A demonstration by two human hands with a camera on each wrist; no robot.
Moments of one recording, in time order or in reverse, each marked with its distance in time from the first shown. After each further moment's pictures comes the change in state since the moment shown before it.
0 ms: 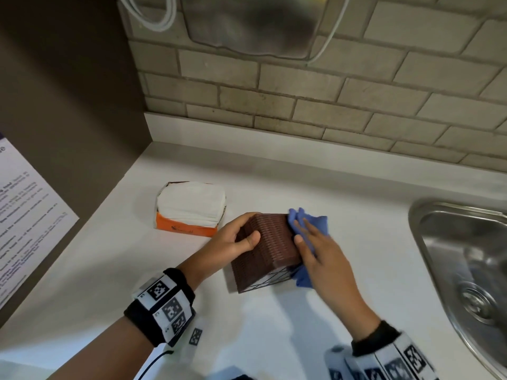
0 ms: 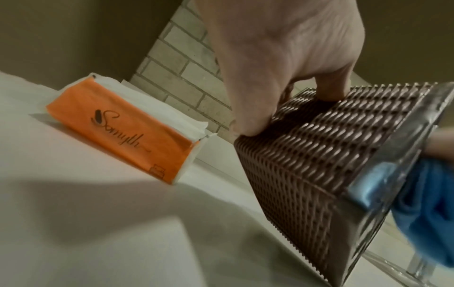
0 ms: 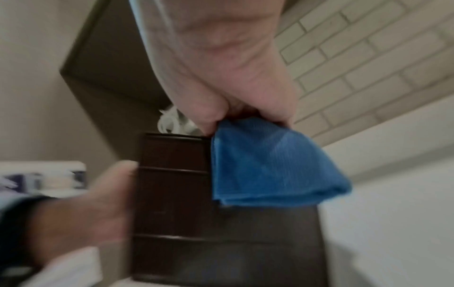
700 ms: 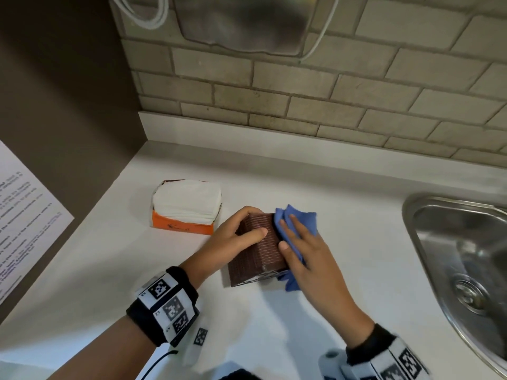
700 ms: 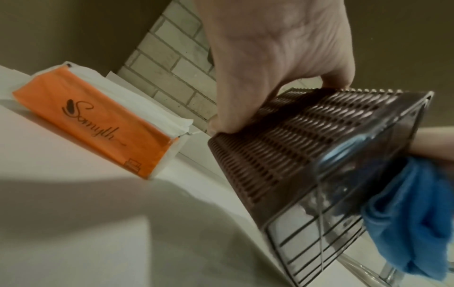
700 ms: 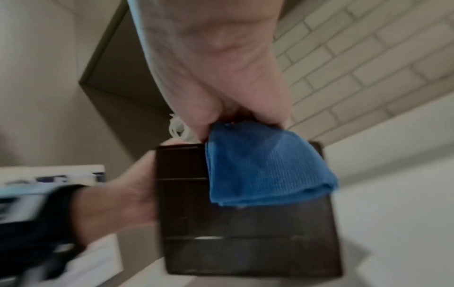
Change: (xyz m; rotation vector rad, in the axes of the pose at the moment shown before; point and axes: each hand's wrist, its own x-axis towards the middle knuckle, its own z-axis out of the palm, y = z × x) left_hand -0.001 0.010 0.013 0.077 0.079 -0.005; right_hand -0.015 -0.009 0.005 0.025 -0.045 -0.080
